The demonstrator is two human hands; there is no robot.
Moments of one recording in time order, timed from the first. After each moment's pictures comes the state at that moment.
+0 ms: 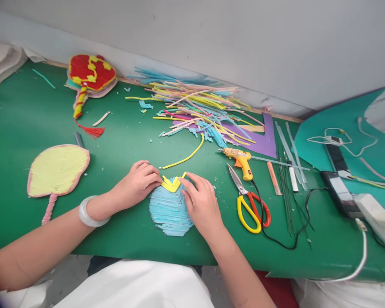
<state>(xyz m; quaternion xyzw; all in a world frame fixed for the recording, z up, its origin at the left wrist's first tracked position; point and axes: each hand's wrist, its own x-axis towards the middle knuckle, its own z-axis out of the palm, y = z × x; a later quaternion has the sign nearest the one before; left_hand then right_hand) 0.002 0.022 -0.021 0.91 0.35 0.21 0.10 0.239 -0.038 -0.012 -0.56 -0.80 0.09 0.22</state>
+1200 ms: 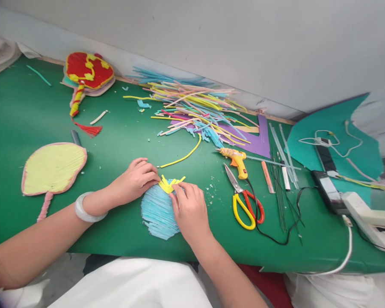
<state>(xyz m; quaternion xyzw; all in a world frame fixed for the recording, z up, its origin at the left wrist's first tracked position) -0.002 0.028 -0.020 0.92 0.33 0.19 0.10 0.210 -0.057 -0.006 -0.57 -0.79 0.02 0.23</state>
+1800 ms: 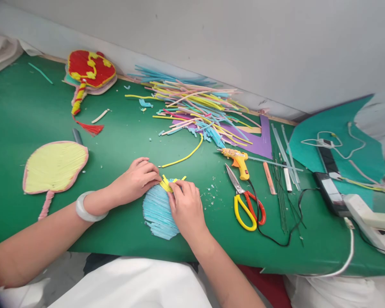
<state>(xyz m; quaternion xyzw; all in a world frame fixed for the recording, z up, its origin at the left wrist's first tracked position) -0.003 0.028 -0.020 0.91 0.33 0.20 0.12 0.201 -0.049 -0.018 -0.57 -0.79 0.05 0.22</state>
